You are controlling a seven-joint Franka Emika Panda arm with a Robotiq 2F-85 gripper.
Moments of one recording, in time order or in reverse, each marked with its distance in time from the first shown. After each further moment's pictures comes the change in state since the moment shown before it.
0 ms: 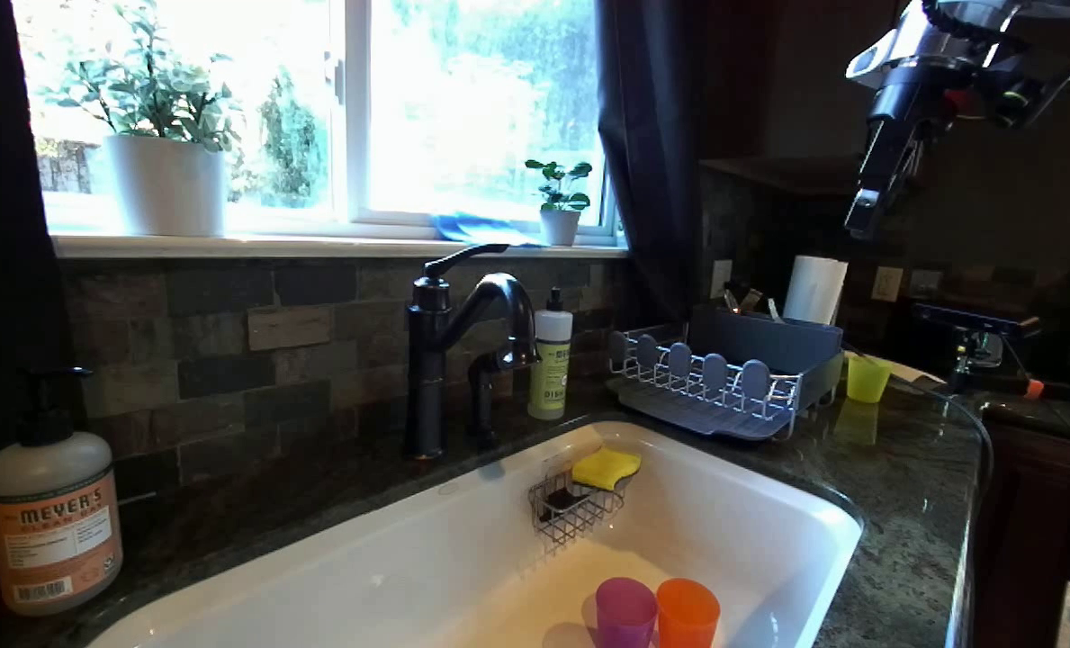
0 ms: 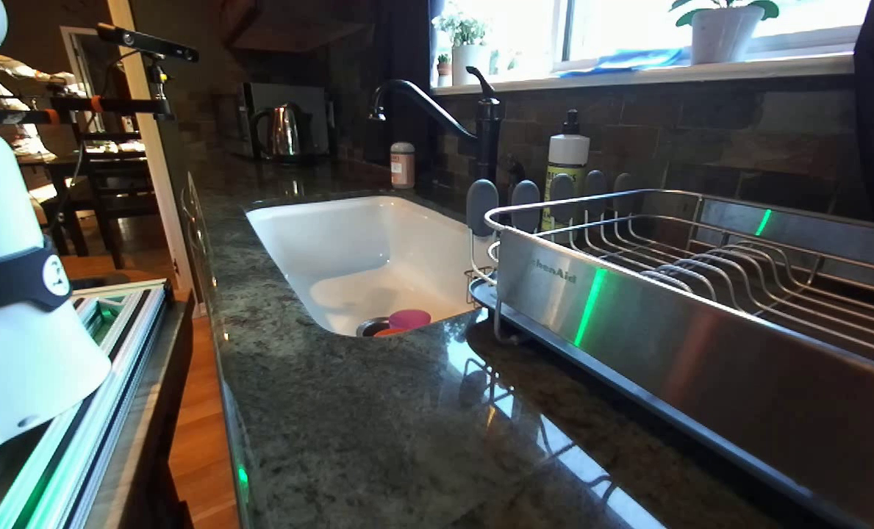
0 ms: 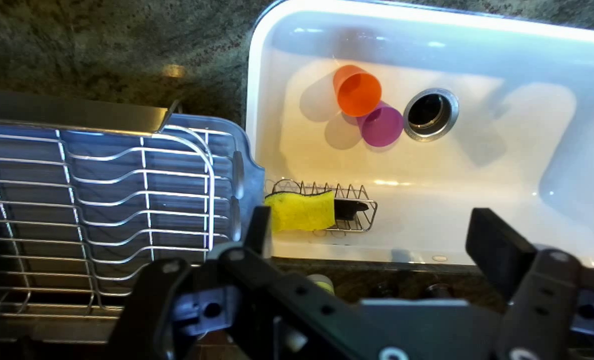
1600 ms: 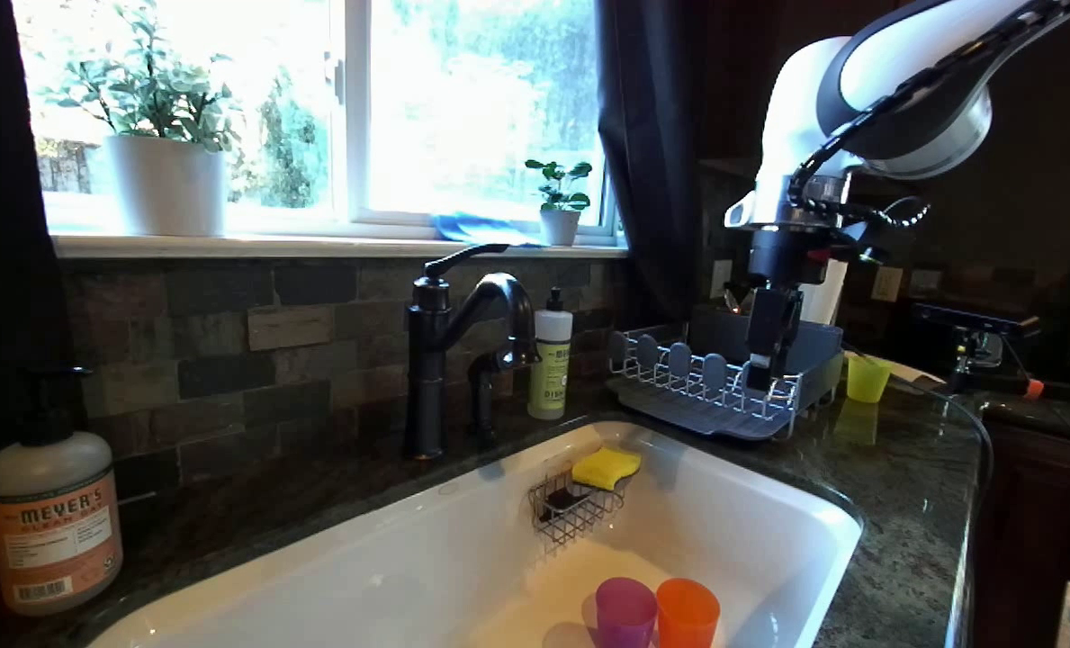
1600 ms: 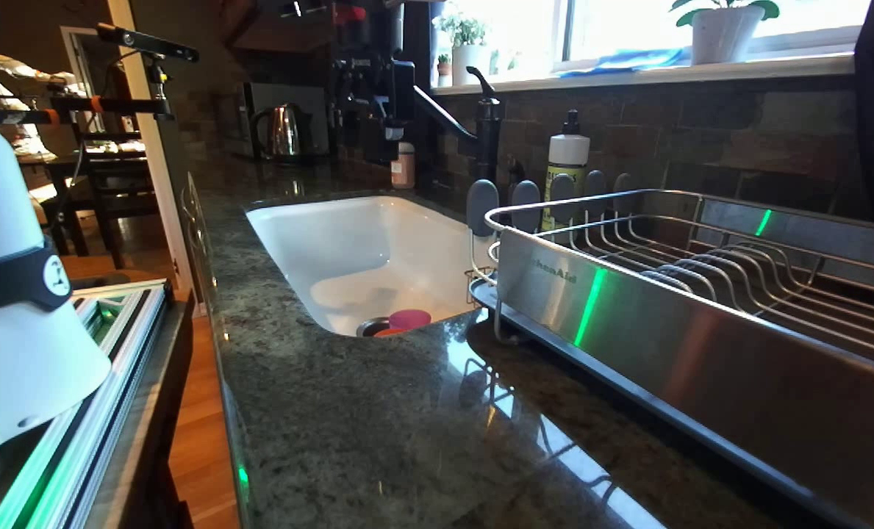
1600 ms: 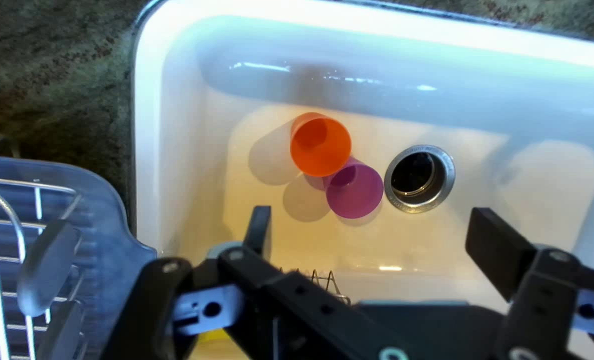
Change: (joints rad) arm 0.093 0.422 0.173 -0.128 0.097 0.364 0.130
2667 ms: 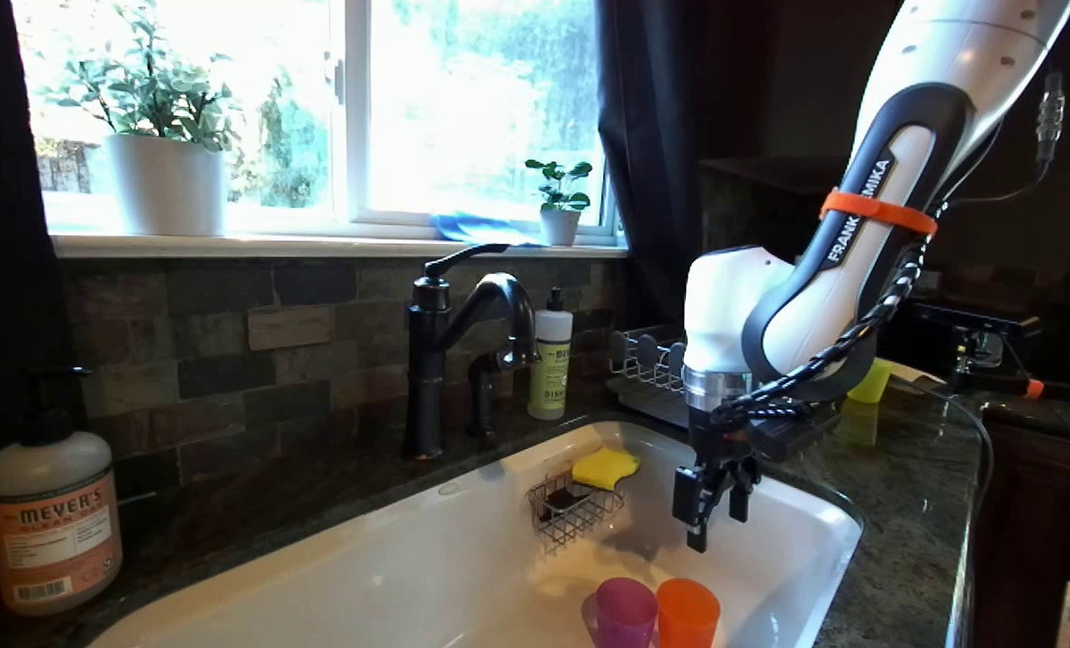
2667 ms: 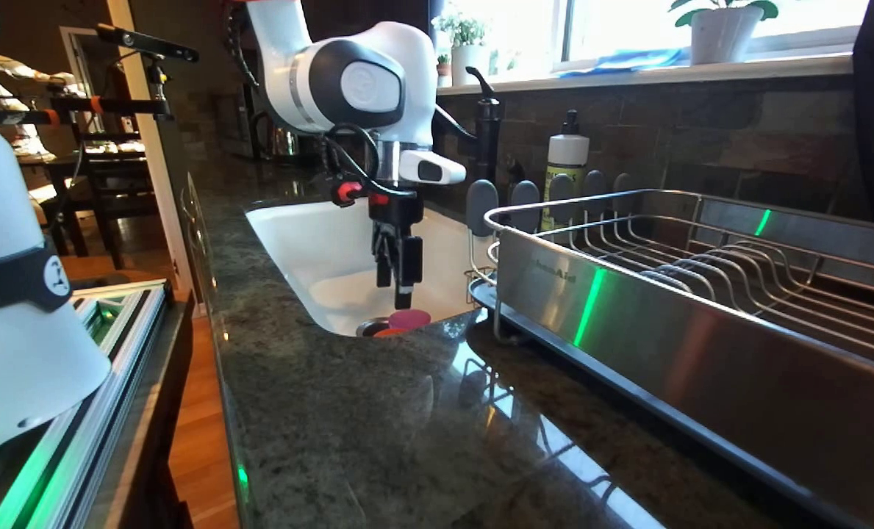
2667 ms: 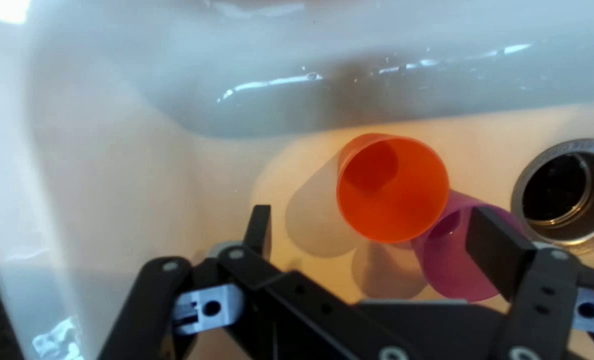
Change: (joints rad) arm -0.012 0.680 0.038 0.069 -0.256 0.528 0.516
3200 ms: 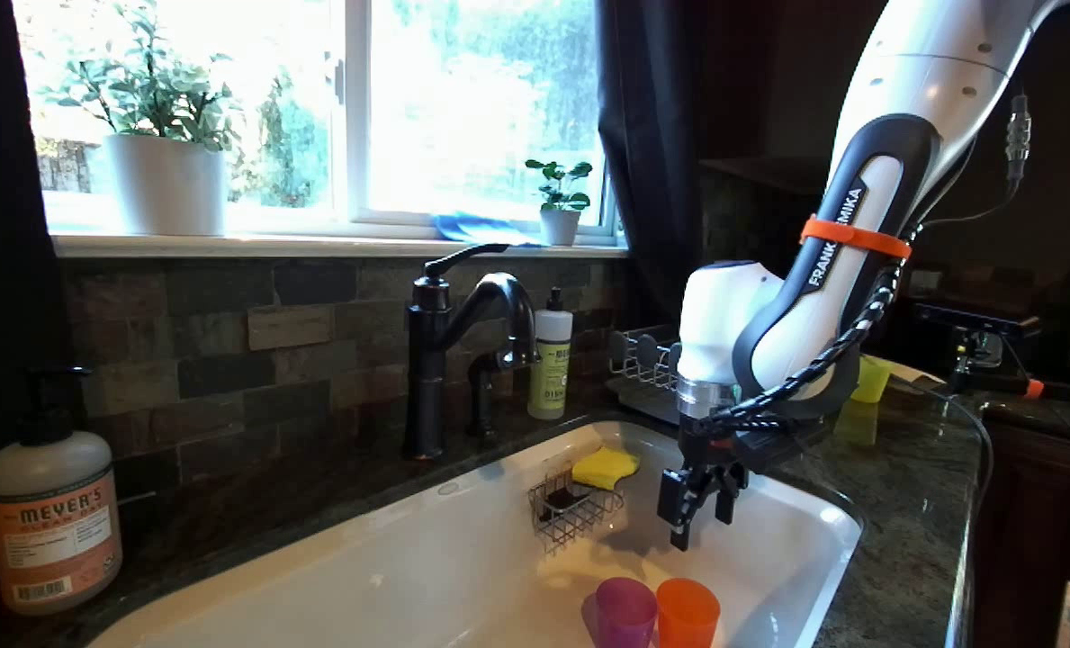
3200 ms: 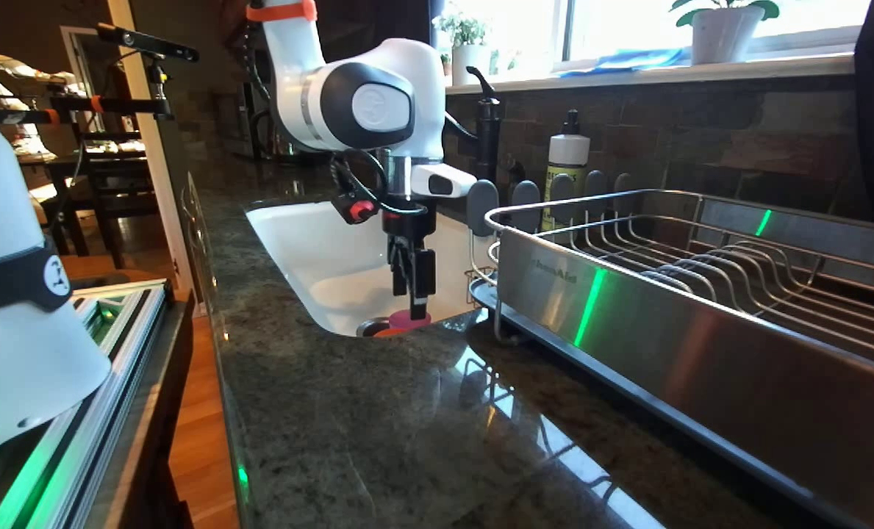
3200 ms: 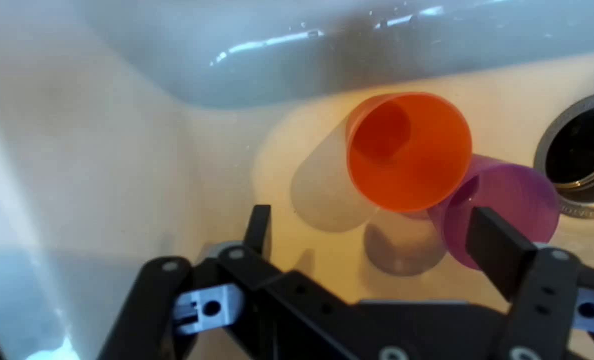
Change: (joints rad) arm 0.041 0.077 -0.062 0.035 -0.005 0.098 0.032
